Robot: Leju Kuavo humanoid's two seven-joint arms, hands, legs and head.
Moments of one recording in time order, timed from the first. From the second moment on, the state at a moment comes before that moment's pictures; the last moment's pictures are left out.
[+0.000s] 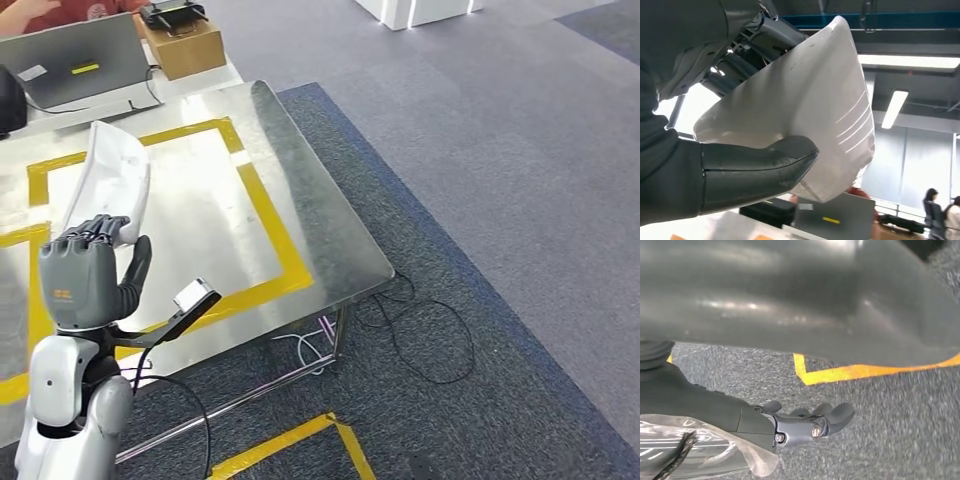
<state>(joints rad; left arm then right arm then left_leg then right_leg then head) -0.21 -0.16 -0.15 -1.70 -1.55 0.45 -0.11 -0.08 0.03 0.69 -0.14 -0.49 -0.34 -0.19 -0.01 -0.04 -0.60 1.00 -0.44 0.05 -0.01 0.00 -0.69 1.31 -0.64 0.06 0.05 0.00</state>
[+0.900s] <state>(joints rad) -0.21 -0.17 -0.13 -1.72 -1.57 0.43 -0.10 -0.10 0.03 0.71 -0.14 -0.49 -0.37 -0.17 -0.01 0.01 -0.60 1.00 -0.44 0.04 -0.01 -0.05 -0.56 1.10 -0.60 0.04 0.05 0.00</state>
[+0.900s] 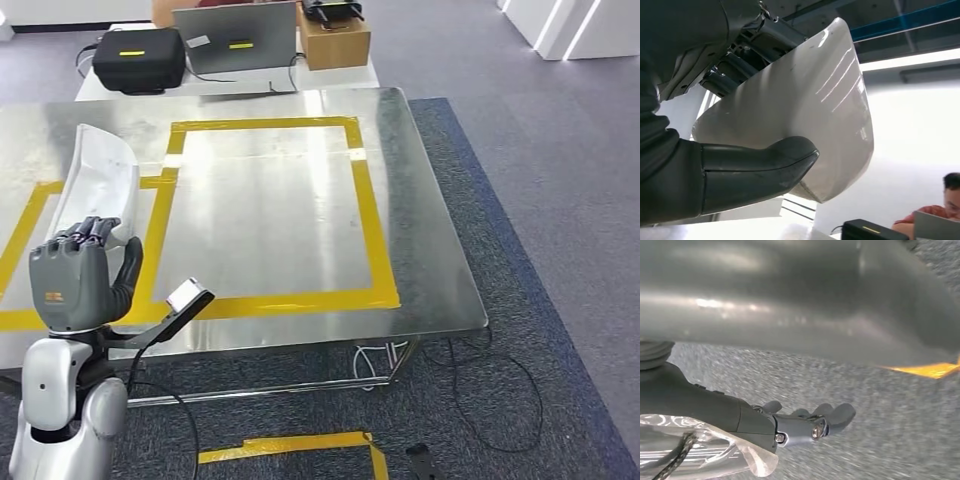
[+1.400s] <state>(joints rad) -0.21 -0.16 -0.13 -1.71 -1.57 0.41 -0.08 -0.10 0.03 0.72 -0.14 -0.52 -0.36 -0.19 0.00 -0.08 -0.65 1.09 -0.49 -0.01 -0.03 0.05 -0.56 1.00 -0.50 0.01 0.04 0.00</state>
